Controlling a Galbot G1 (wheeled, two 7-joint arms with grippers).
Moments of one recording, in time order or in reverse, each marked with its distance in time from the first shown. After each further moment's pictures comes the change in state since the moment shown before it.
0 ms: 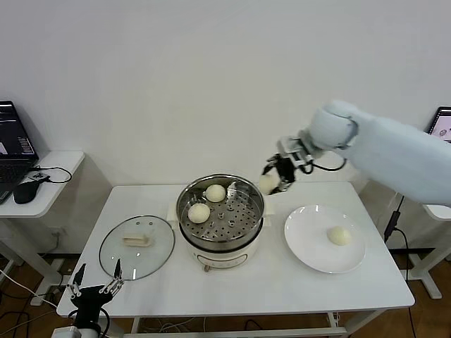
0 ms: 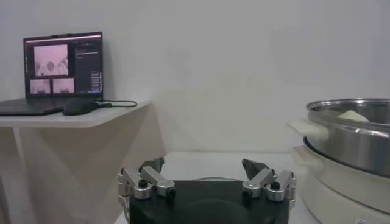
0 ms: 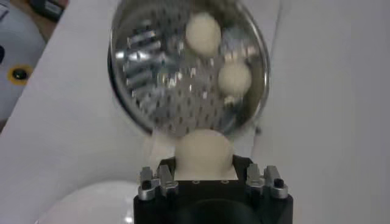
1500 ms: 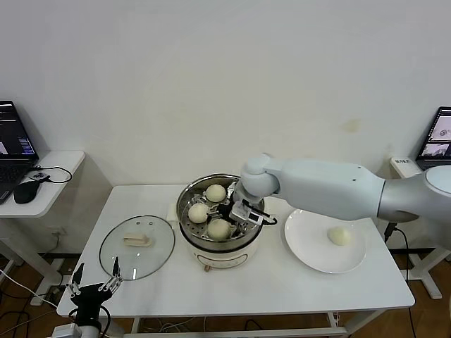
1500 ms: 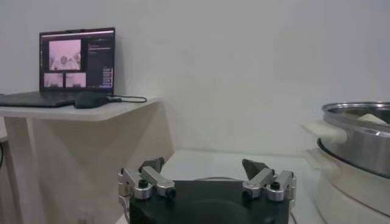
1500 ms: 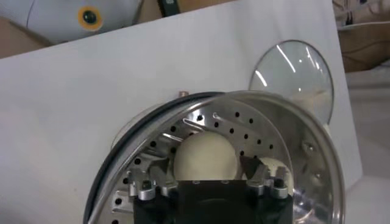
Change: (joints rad) left arm -0.028 -0.022 0.000 0.017 -0.006 -0.003 -0.010; right arm -0.064 0.200 -0.185 -0.022 -0.284 0.493 0.163
